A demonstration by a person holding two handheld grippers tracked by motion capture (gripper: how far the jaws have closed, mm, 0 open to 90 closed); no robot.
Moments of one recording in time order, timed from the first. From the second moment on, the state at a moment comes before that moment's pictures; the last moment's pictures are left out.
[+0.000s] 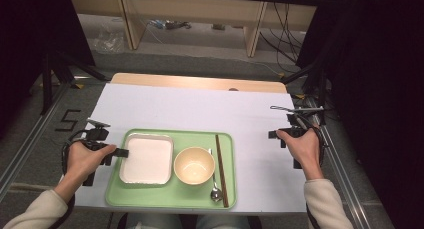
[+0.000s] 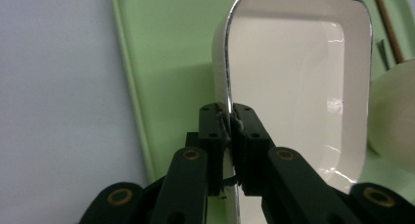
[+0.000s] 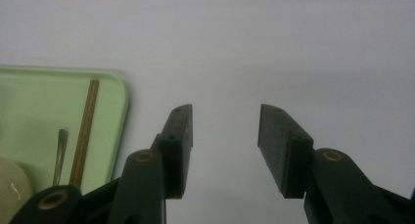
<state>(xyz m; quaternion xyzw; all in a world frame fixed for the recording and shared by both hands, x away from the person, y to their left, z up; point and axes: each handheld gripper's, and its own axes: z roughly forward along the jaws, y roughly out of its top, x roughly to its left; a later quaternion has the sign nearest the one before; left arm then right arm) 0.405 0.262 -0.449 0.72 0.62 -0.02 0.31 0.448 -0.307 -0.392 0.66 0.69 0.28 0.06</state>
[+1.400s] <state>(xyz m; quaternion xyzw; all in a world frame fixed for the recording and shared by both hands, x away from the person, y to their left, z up) 0.381 0.266 -0.434 0.70 0.54 0.20 0.42 0.447 -0.309 -0.395 0.66 0.69 0.29 0.07</state>
